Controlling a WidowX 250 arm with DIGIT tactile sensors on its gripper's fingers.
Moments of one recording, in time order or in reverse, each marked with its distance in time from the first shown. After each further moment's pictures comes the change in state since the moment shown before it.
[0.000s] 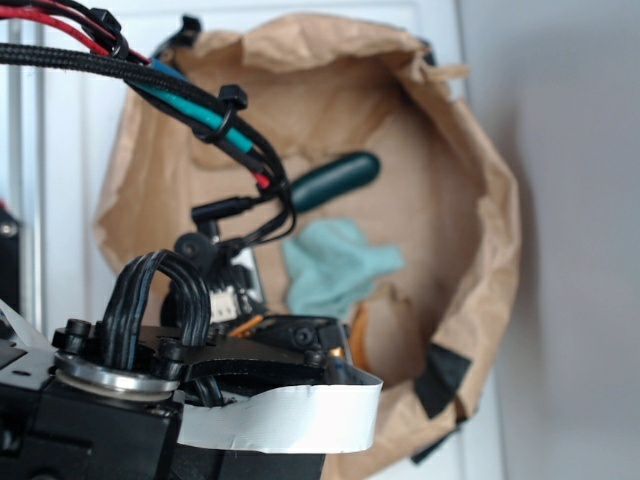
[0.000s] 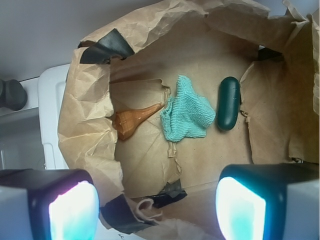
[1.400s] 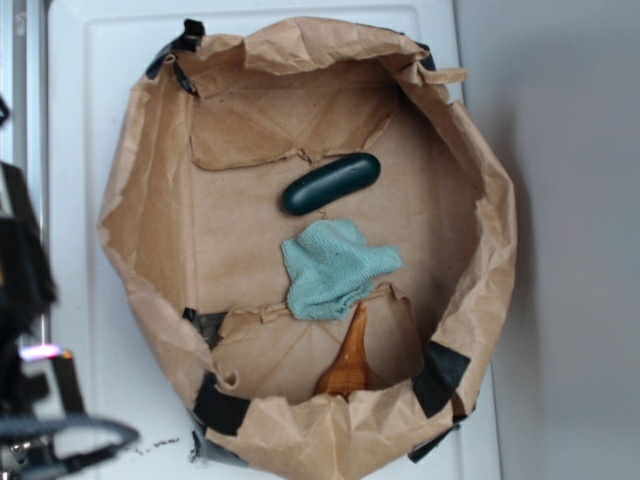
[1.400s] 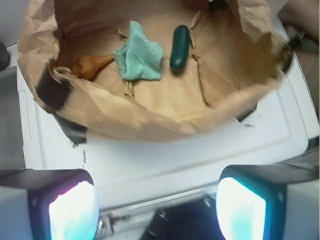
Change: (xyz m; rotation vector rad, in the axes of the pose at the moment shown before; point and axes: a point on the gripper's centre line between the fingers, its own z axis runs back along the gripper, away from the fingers) arm -0.073 0.037 0.019 0.022 -0.005 0.010
